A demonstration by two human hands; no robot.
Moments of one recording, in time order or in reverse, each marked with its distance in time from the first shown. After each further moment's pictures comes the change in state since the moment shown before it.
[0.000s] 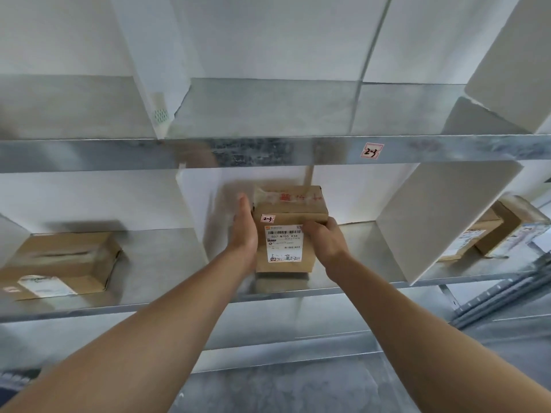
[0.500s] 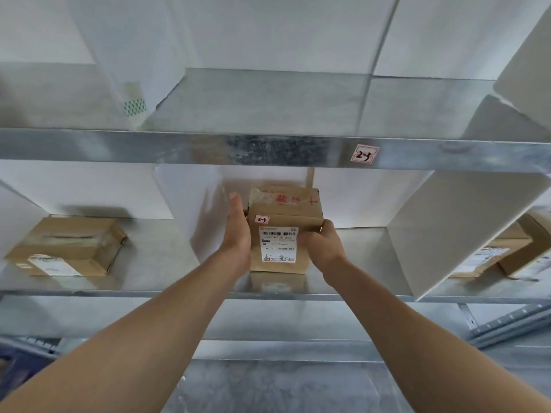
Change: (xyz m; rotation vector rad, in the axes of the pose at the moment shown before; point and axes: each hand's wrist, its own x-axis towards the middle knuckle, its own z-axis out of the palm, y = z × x) left_hand 0.000 -0.006 0.015 -0.088 0.069 0.012; right_hand 0.039 0.019 -0.015 -0.109 -0.125 -0.020
